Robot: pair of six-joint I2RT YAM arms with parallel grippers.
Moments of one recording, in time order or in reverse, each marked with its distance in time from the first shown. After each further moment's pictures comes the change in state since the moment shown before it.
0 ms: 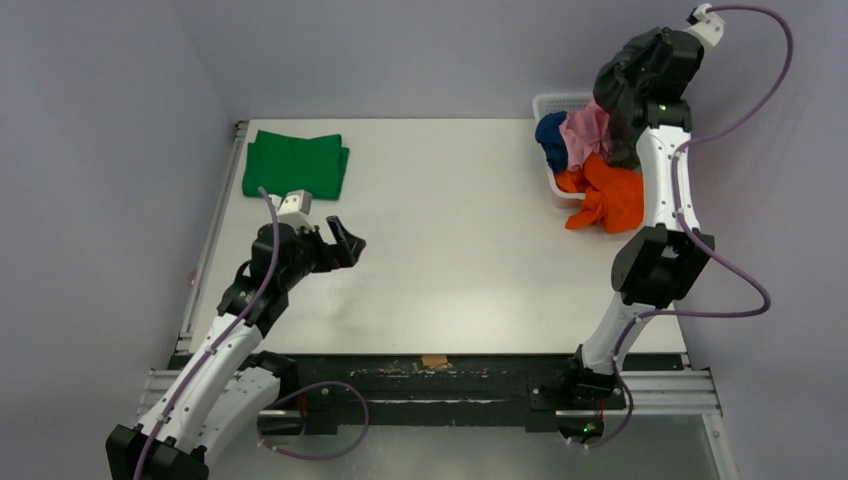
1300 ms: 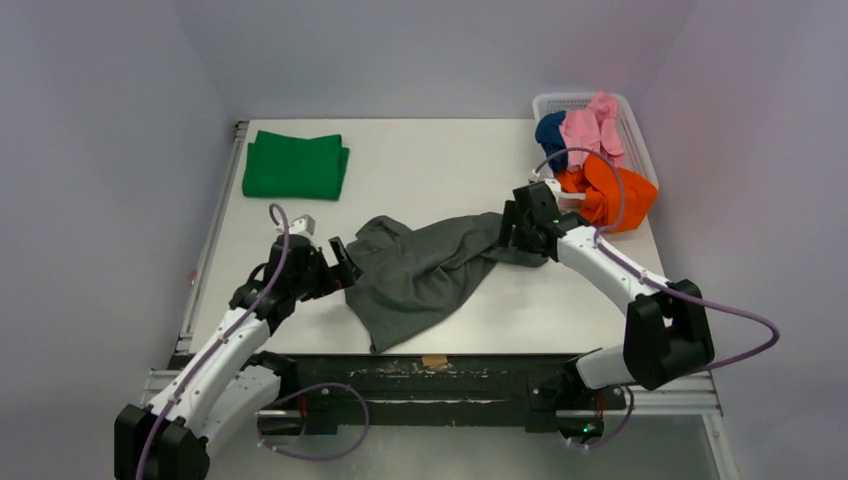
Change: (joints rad) left arm 0.000 -0.003 -0.080 -0.195 -0.054 -0.151; right arm 0.557 -0.451 -1.029 -0.315 0.034 0.053
